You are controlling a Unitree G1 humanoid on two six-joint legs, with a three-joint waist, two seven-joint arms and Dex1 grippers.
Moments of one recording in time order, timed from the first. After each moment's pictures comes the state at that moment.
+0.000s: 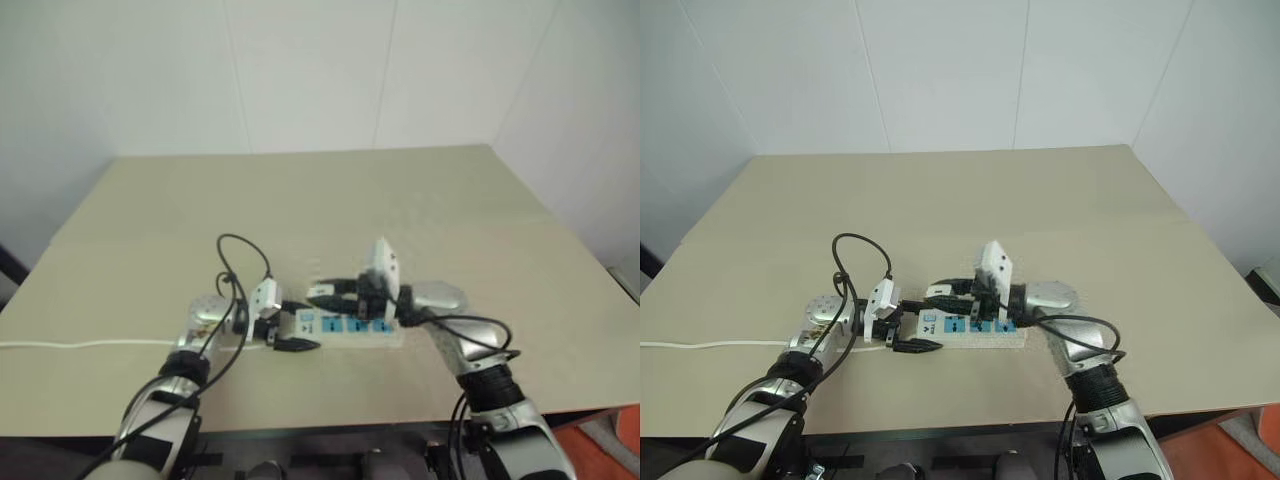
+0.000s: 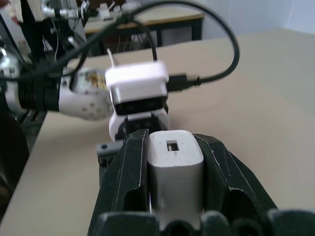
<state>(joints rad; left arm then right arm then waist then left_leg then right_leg) -0.68 0.35 -0.12 0.84 -0.17 -0.30 -1.49 -0.58 -0.30 0.18 0.13 0.29 0.25 1.09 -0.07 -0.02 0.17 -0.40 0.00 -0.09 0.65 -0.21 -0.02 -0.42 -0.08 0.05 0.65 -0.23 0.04</state>
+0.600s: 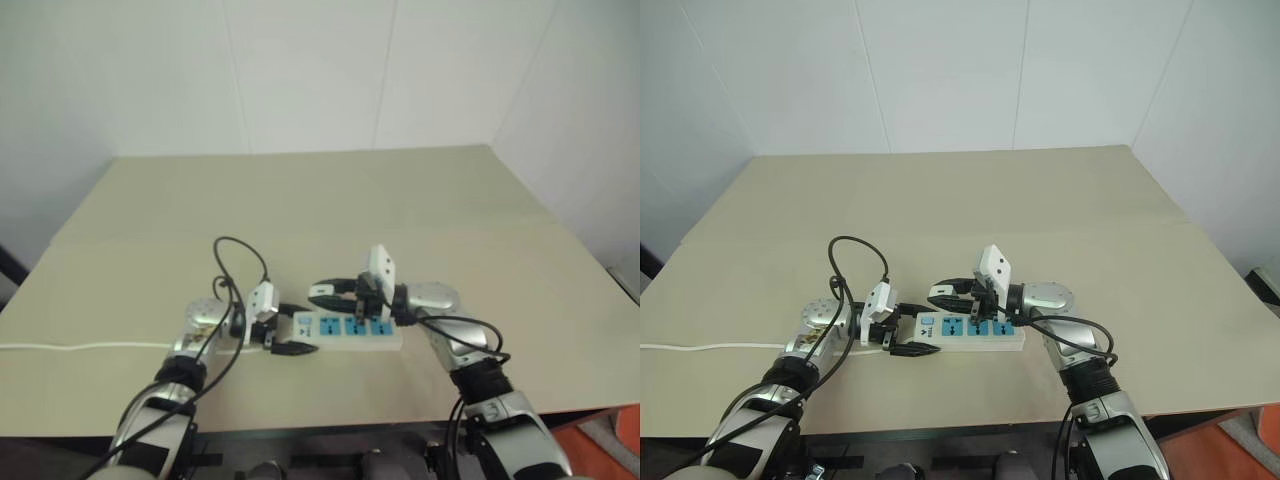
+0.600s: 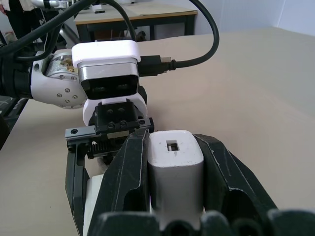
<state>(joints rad) -0.65 0.36 -0.11 0.80 -0.18 -0.28 -1.49 -0.61 -0.28 0.18 0.25 0.28 0.14 1.09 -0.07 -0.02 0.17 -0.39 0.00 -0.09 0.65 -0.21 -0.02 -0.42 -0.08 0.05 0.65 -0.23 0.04</state>
